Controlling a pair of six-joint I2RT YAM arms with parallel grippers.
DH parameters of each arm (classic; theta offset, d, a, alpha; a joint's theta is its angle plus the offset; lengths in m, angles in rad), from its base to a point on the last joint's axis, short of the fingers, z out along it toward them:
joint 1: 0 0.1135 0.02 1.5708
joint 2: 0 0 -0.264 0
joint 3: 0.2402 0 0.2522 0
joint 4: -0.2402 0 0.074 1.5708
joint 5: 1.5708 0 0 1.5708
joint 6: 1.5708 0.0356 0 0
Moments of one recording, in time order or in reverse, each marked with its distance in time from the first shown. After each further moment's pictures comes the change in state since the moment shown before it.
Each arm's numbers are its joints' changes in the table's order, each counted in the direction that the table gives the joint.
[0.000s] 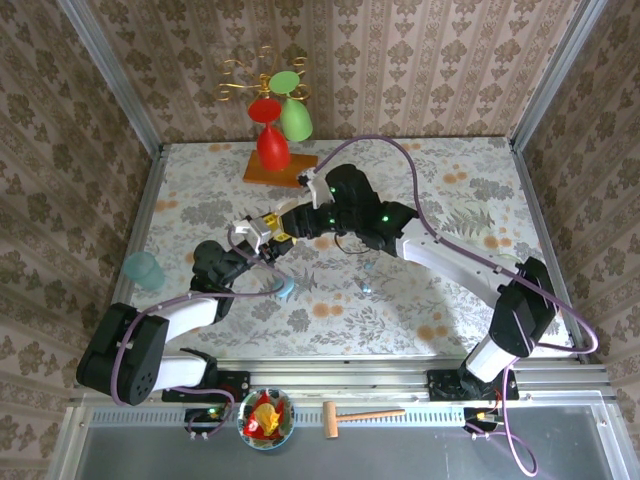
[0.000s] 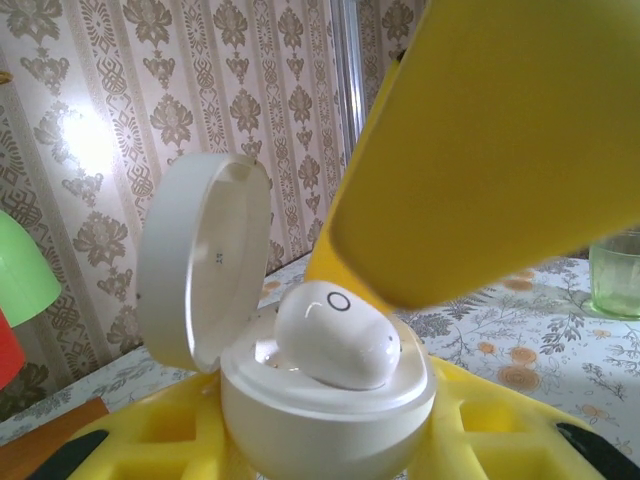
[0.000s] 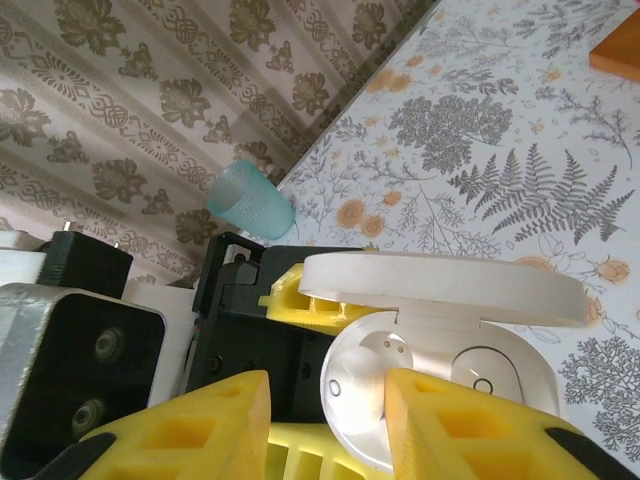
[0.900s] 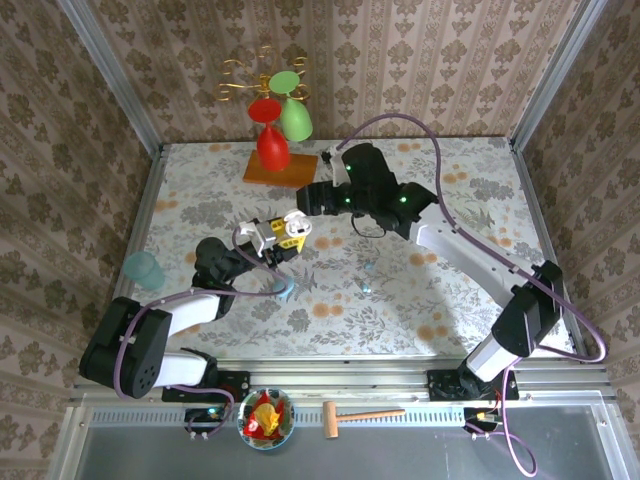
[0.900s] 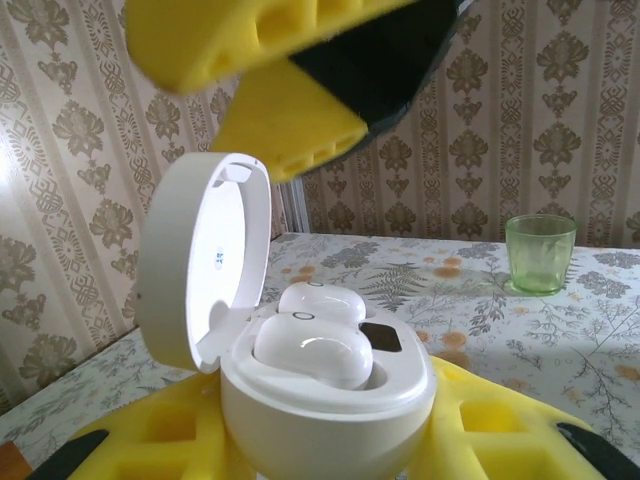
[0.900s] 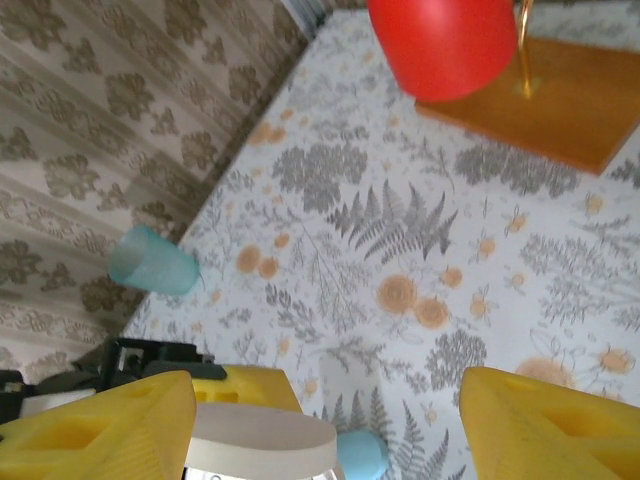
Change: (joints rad) left arm 0.000 -0.037 0.024 0.008 0.171 0.008; right arm -0.085 0.003 0.130 -0.232 0.152 0.012
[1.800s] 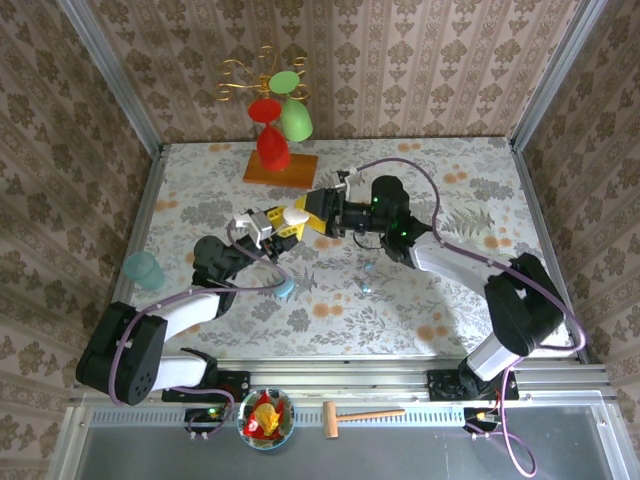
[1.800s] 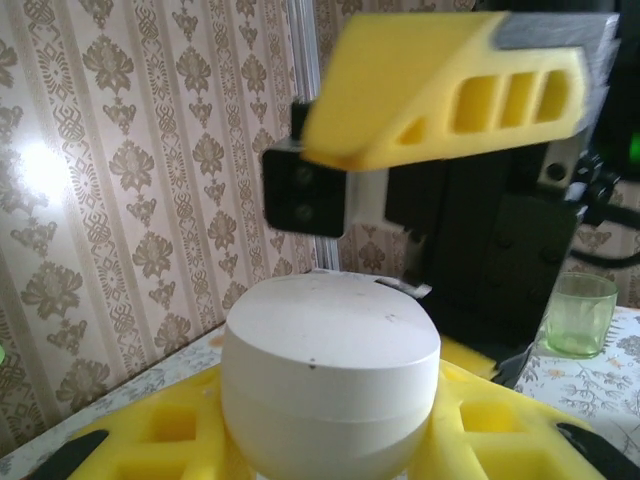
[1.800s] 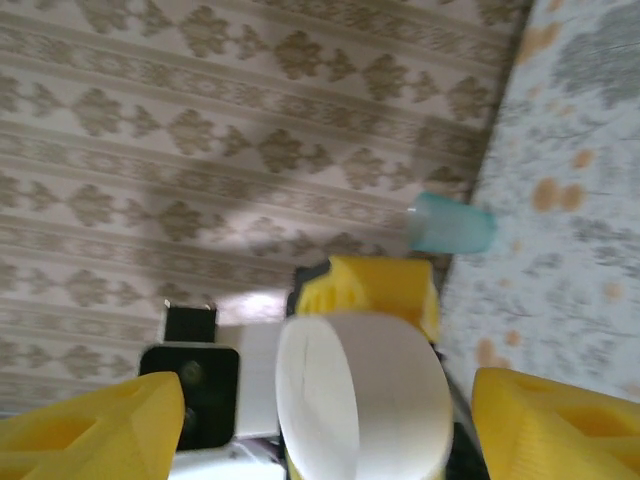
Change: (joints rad) left arm -0.029 0.036 0.042 0.014 -0.116 -0.078; right arm -0.088 -0.008 -0.514 1.080 -0.546 0.862
